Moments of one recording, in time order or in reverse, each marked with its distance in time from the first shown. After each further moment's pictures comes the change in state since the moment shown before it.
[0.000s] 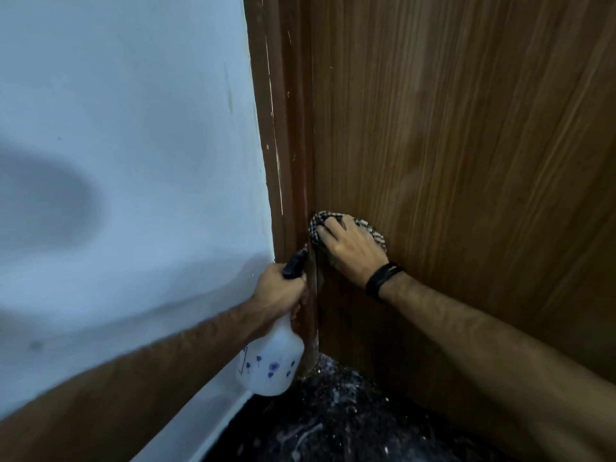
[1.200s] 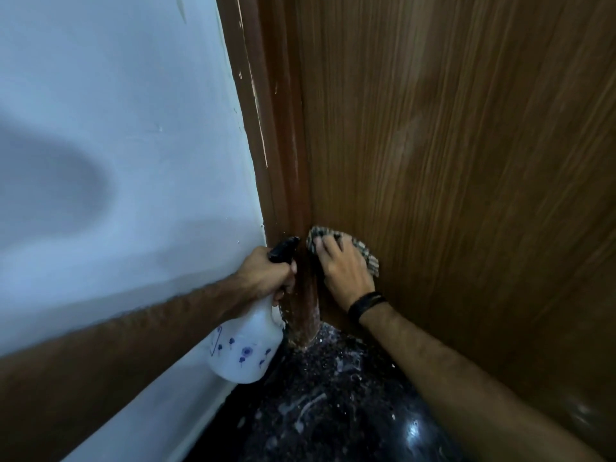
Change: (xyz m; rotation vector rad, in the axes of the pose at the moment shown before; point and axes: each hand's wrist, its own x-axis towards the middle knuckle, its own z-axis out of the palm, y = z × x) left_hand 0.021 -0.038 -0.003 0.114 -0.166 -0.098; right_hand -0.076 -0.072 0.089 0.002 0.044 0.241
